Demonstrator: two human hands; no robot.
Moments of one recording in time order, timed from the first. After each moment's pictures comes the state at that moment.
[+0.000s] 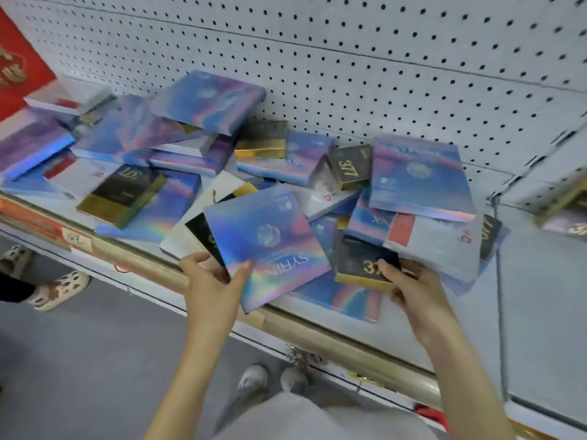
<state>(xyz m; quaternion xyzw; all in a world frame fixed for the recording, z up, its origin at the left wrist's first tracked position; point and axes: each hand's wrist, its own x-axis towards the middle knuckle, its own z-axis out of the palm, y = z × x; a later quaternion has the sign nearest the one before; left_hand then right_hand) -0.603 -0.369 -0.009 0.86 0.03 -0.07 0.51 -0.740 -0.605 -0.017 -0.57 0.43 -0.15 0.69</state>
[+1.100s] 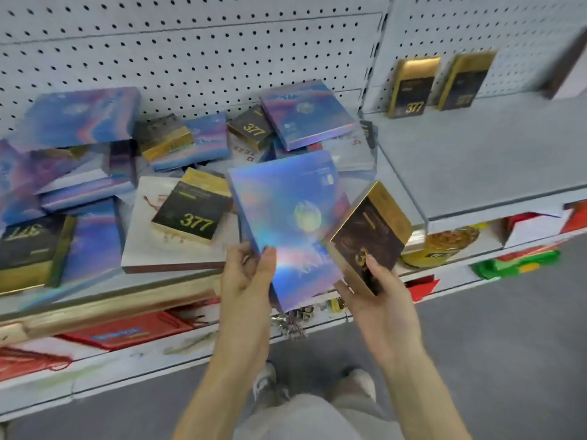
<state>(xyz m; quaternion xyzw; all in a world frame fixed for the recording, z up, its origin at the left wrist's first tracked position) -0.667 -0.328 0.051 0.57 -0.14 -0.42 0.69 -0.806 -0.392 0.018 -0.18 0.34 -0.46 0.80</state>
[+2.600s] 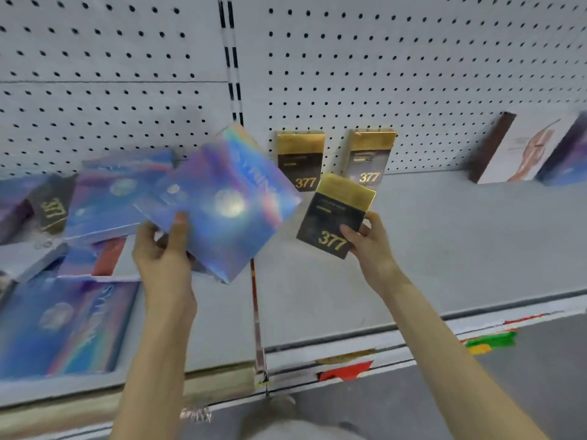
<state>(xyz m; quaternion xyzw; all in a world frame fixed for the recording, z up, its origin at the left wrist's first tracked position) -0.765 -0.648 0.034 0.60 -0.13 -0.17 0.77 -0.969 -0.820 -0.012 -0.48 0.47 -0.38 0.64</state>
